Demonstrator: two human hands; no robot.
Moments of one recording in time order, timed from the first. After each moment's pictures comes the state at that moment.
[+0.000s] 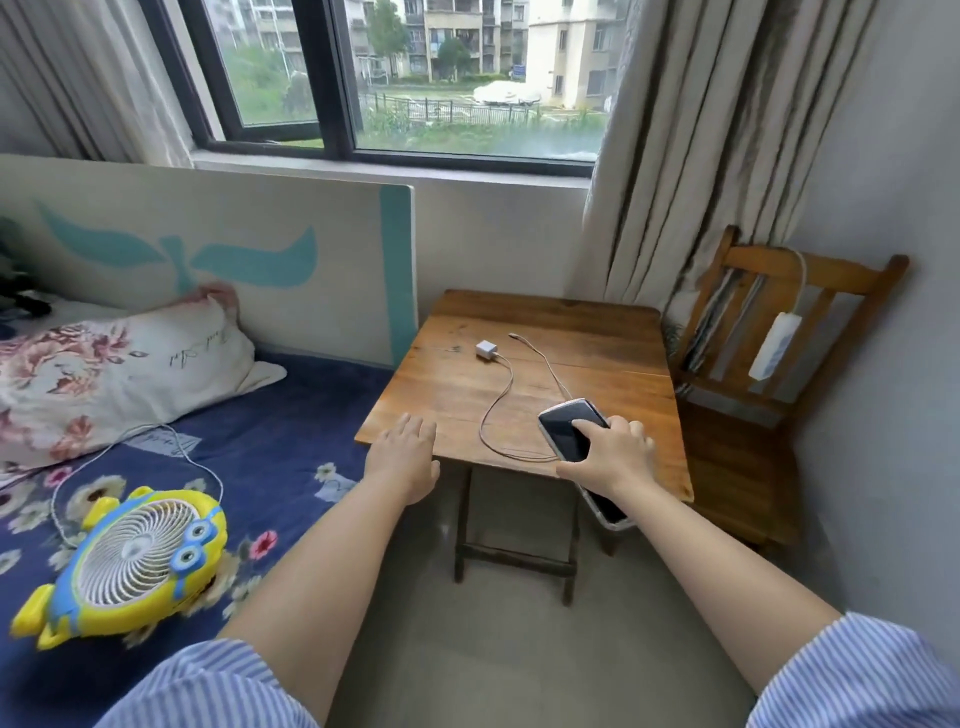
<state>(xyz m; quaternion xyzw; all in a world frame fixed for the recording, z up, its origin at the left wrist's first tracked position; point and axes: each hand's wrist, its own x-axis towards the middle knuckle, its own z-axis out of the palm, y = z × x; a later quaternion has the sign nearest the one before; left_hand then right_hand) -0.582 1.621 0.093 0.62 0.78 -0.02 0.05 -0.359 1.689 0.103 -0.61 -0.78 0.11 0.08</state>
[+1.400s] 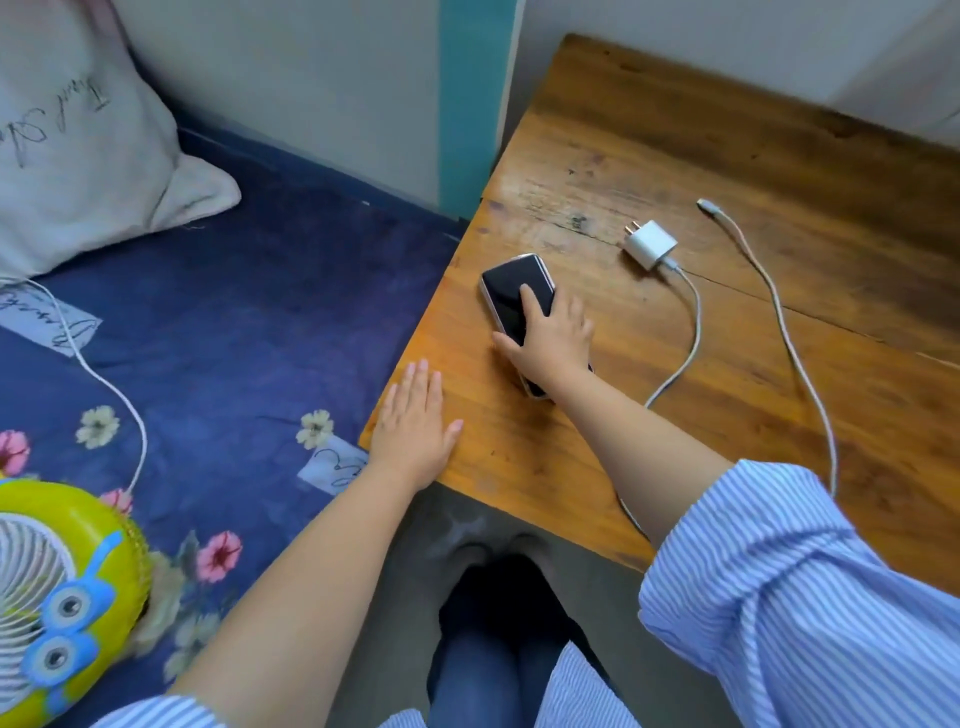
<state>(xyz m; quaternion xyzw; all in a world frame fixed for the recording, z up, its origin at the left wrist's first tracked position) -0.810 1.874 -0.180 0.53 0.82 -0.04 0.23 -0.717 2.026 -0.158 -0.52 -0.83 0.19 -0.03</state>
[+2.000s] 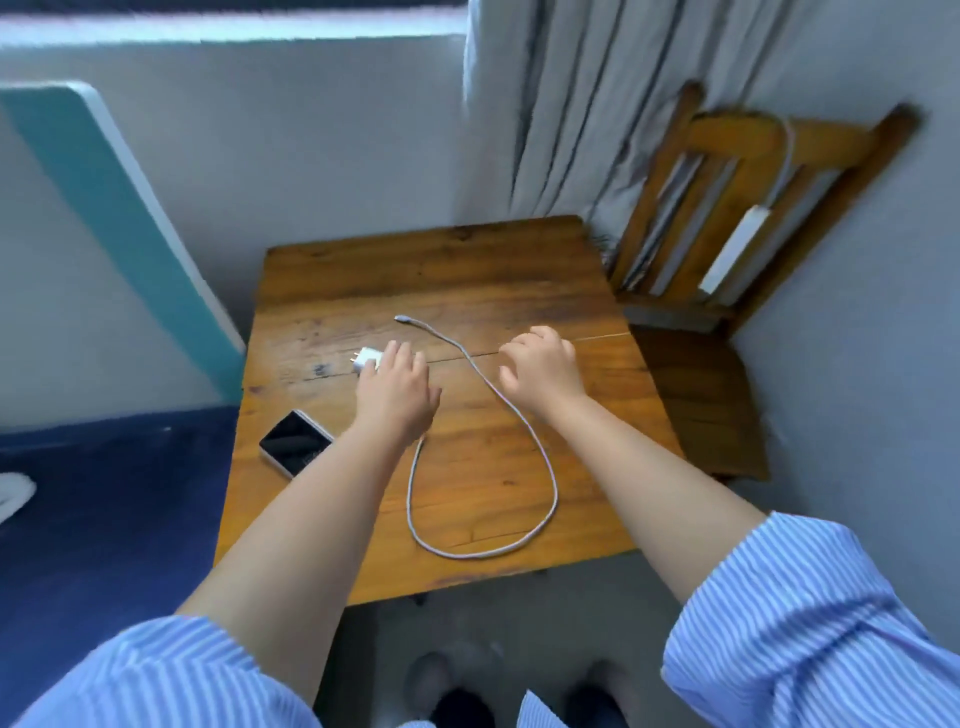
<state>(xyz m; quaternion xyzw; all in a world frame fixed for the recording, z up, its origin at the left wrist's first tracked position) -0.625 2.019 0.023 0.75 0.66 -0.06 0.05 -0.458 2.032 0.029 -0.63 -0.76 0.13 0.10</state>
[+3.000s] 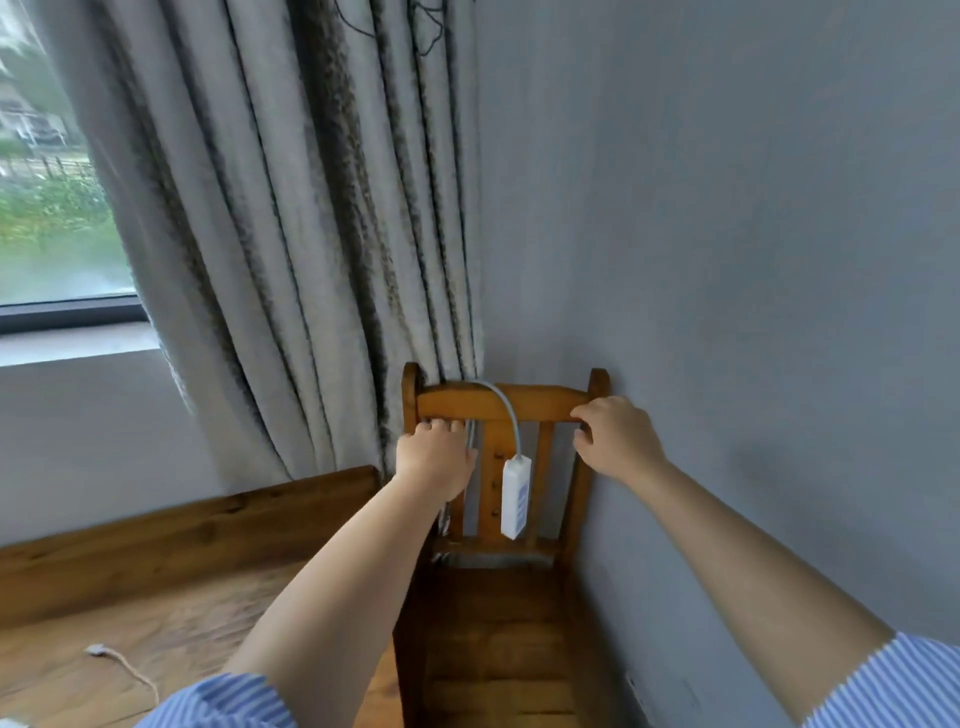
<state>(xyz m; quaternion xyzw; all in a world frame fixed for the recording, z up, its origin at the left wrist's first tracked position) -0.177 2.223 0.159 0.79 0.61 0.01 0.01 0.020 2.190 0.174 -0.71 -0.69 -0.01 0.15</state>
